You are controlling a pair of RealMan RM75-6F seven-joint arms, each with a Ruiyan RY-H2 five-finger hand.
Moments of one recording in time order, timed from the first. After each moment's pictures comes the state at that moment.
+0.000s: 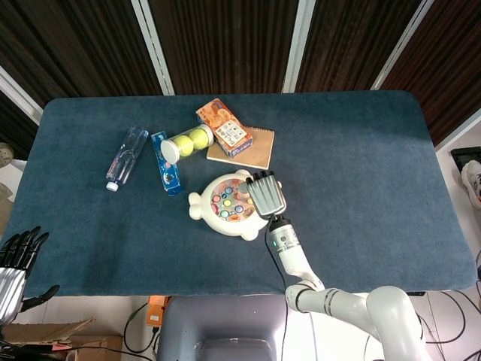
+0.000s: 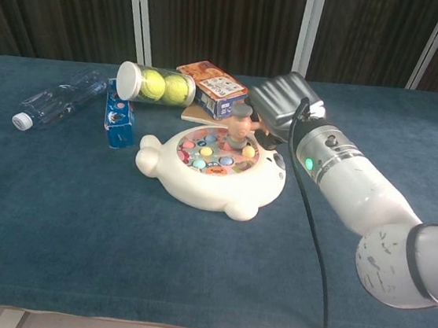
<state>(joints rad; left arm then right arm) -0.05 -1.06 0.02 -1.56 1.65 1.59 -0.05 0.93 -2.00 0.30 -0.93 -1.12 1.10 -0.82</state>
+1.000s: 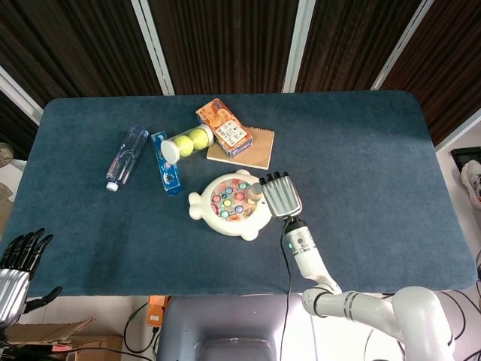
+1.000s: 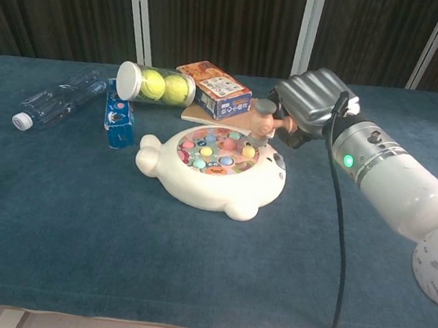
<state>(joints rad) -0.05 -1.07 0.03 -1.57 1.66 1.59 -0.04 0.85 -1.87 0.27 -1.10 -1.13 1.14 -0.79</state>
